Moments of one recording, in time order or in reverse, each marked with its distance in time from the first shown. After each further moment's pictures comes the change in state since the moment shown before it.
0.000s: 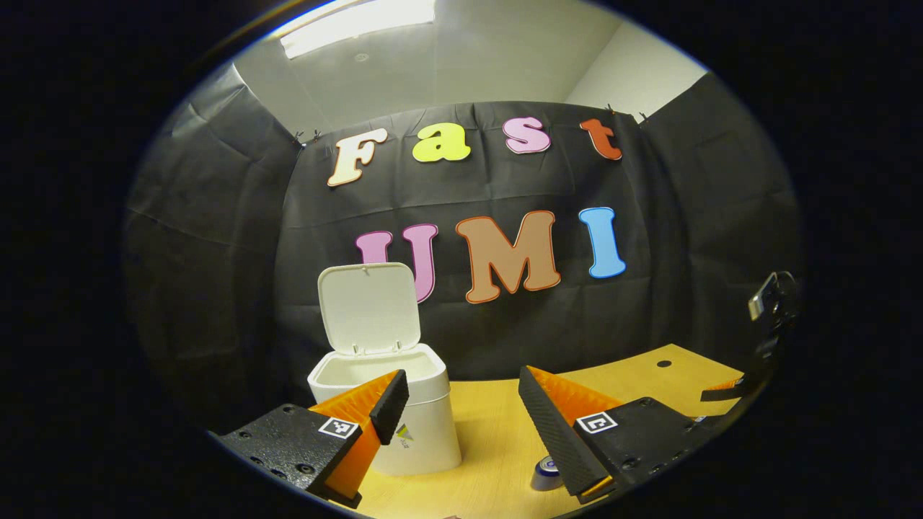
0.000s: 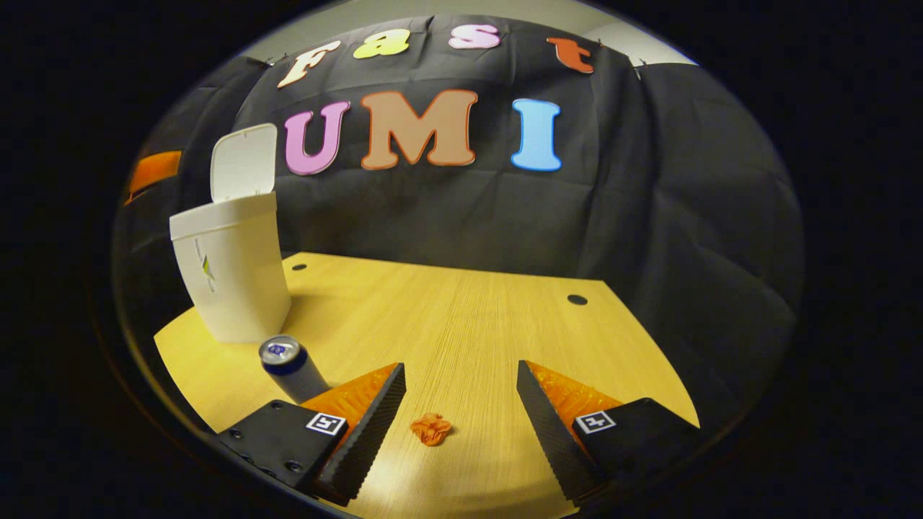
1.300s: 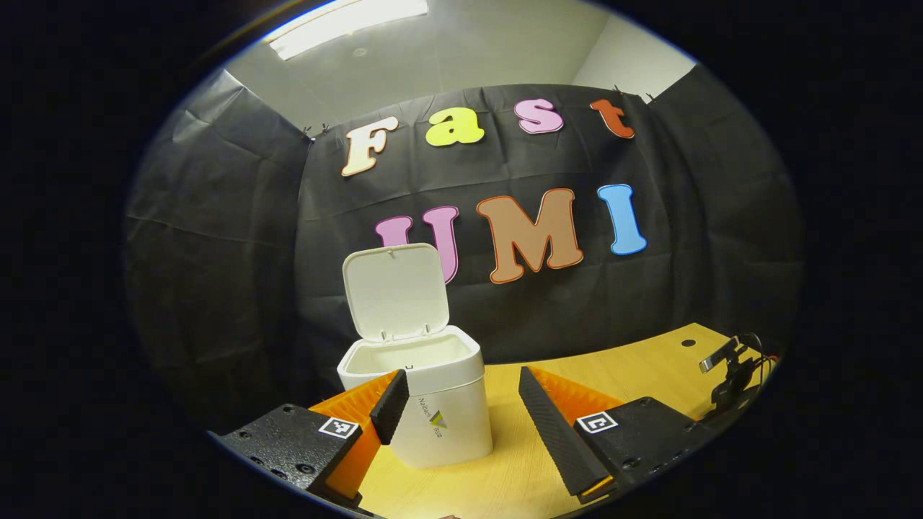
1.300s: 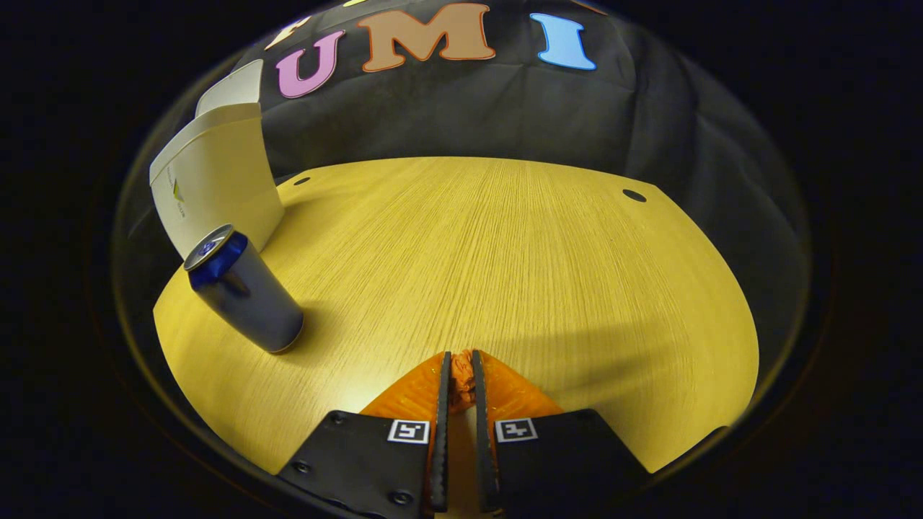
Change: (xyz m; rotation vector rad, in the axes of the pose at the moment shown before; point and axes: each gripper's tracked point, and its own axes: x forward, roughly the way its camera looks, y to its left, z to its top) left arm 0.000 0.029 -0.021 0.037 0.069 0.054; right arm 0.076 0.027 -0.095 0.026 0.322 0.096
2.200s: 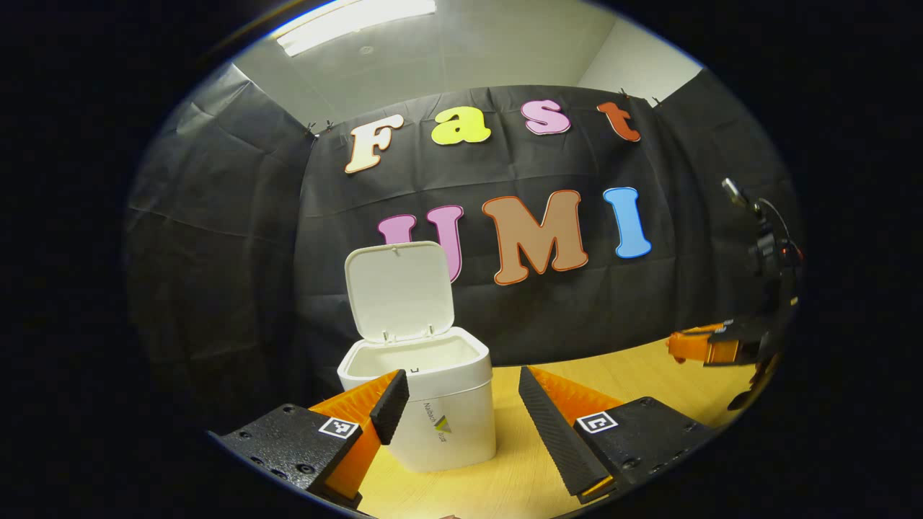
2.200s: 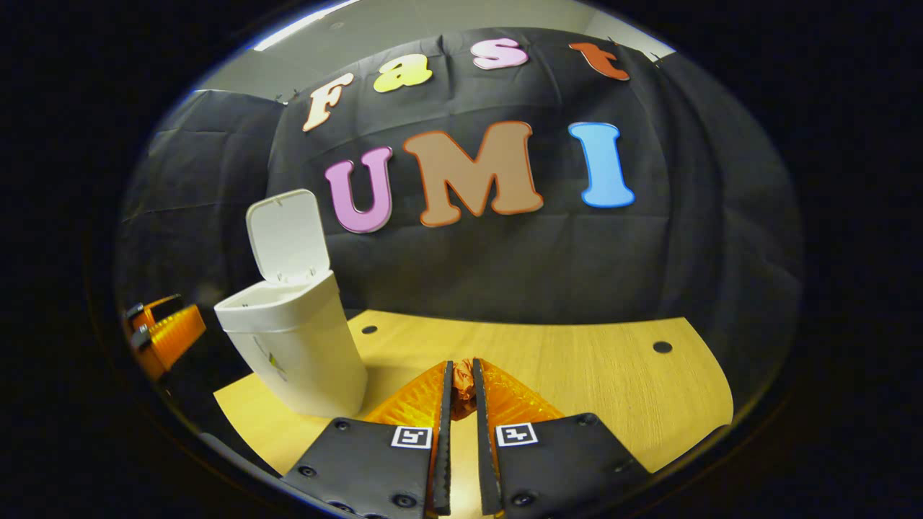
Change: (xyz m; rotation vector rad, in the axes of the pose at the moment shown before) left arm 0.015 0.023 -0.006 -0.028 -0.002 0.017; right arm -0.163 0.095 0.243 -0.037 -0.562 0.217
